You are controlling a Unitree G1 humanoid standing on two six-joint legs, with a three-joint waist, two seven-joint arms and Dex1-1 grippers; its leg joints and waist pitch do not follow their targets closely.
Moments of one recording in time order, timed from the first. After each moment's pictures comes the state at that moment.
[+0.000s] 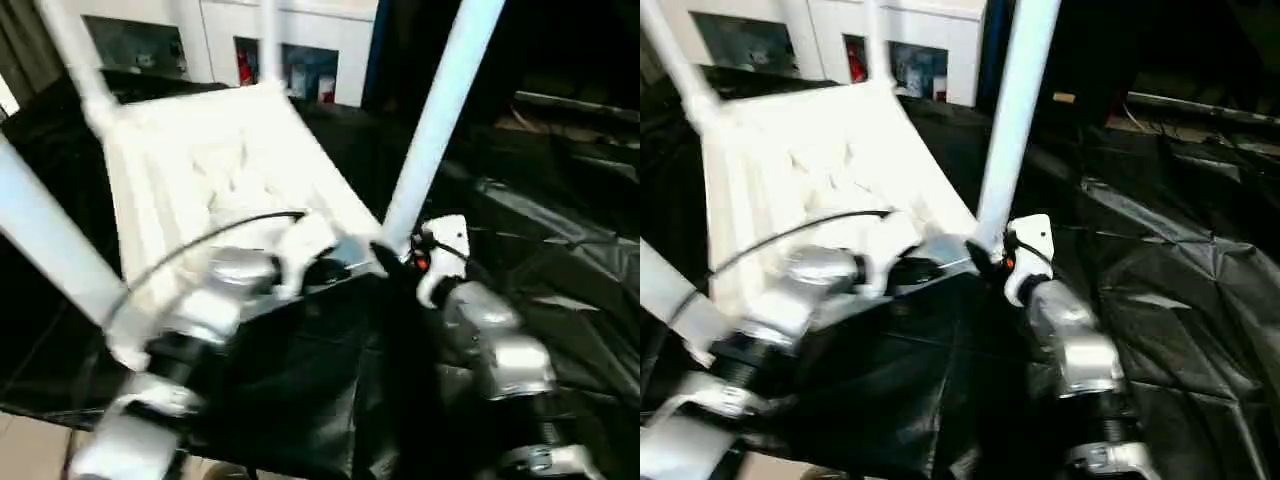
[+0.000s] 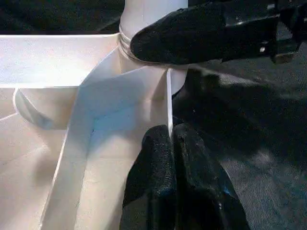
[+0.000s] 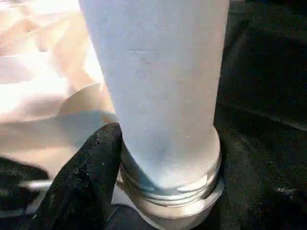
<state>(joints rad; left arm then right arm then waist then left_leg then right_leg) -0.59 0.15 -0.25 0.46 0.09 0.30 -0.86 -0.35 -0.06 -0.03 0.30 0.11 0.27 0.34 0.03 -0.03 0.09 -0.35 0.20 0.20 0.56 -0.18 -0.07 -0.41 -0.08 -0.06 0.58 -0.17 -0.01</state>
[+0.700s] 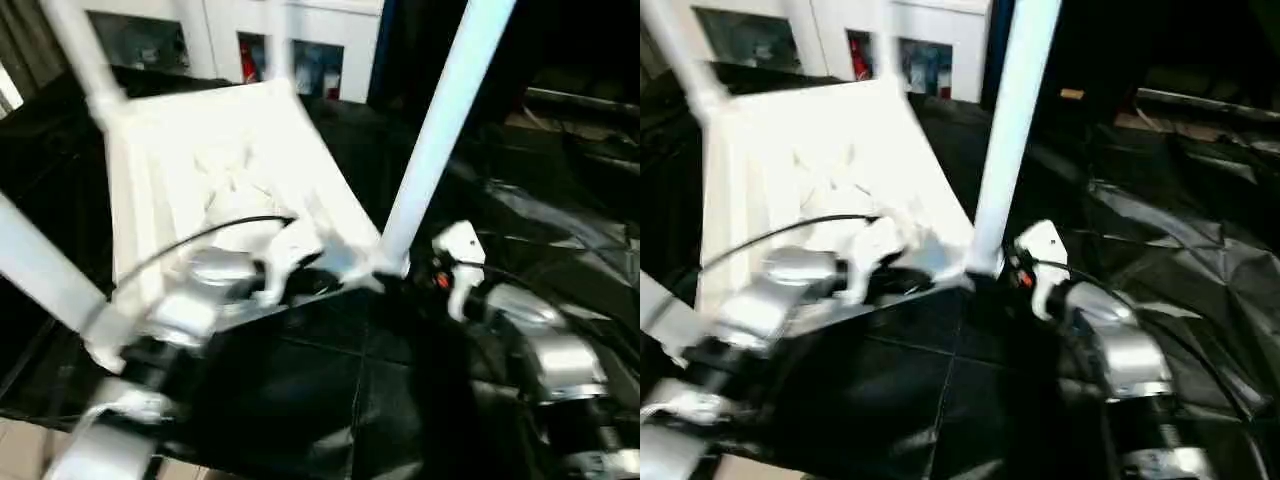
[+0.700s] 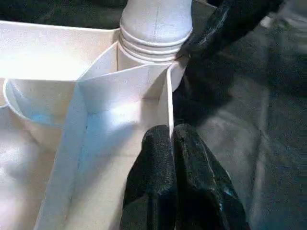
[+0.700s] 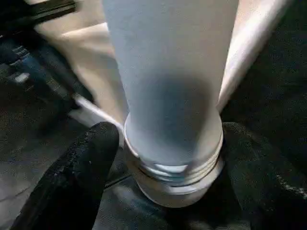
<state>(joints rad) -0.54 0.33 -0.26 0.38 -0.02 0.27 -1.18 -0.31 -0.38 0.08 0.23 0.21 0.28 0.94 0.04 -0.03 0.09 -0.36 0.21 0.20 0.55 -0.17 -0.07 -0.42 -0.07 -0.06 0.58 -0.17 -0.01</state>
